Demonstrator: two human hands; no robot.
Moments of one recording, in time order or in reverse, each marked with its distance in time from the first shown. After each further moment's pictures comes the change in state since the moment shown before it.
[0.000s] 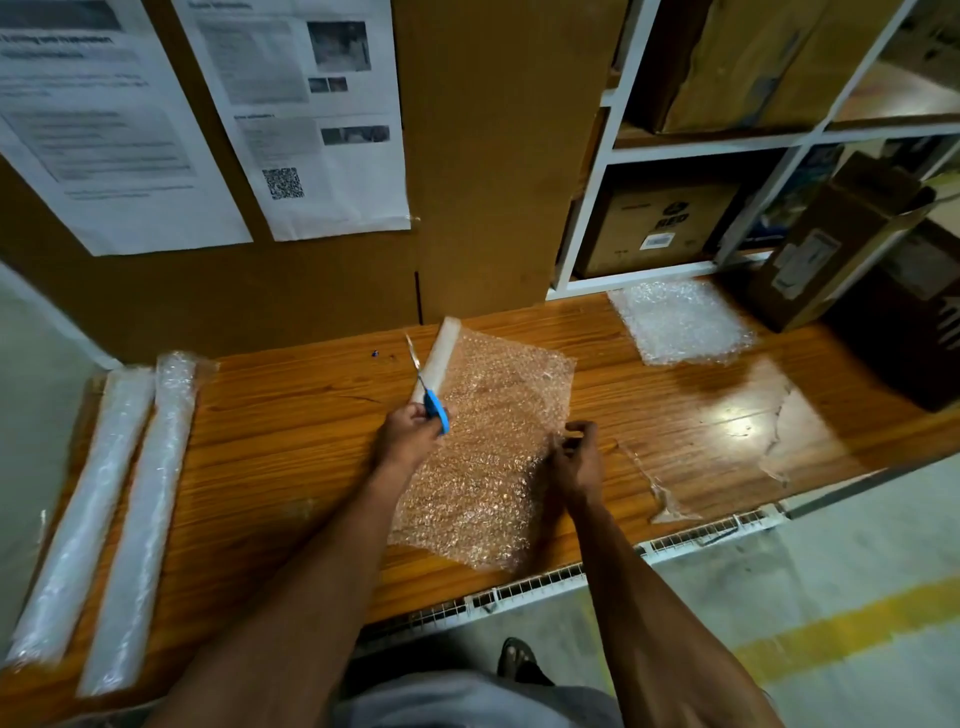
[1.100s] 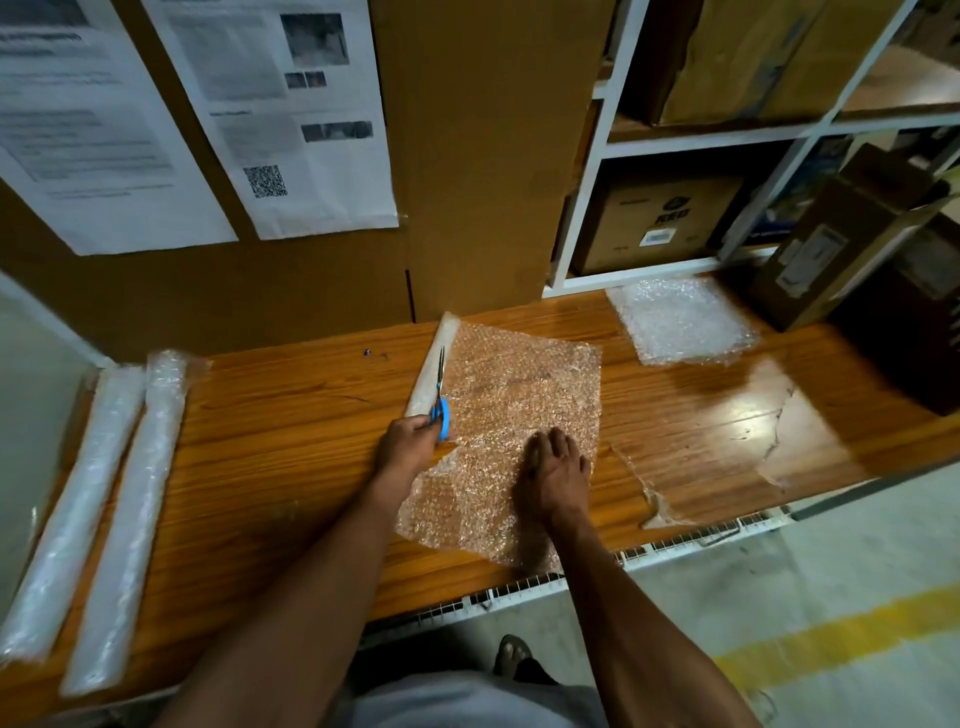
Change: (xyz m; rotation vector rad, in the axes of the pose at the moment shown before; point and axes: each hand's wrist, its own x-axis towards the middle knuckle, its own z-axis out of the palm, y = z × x) left_hand -0.001 -0.011 0.021 0.178 0.006 0.005; right_hand 0.002 0.001 0.004 -0.951 -0.367 -0.052
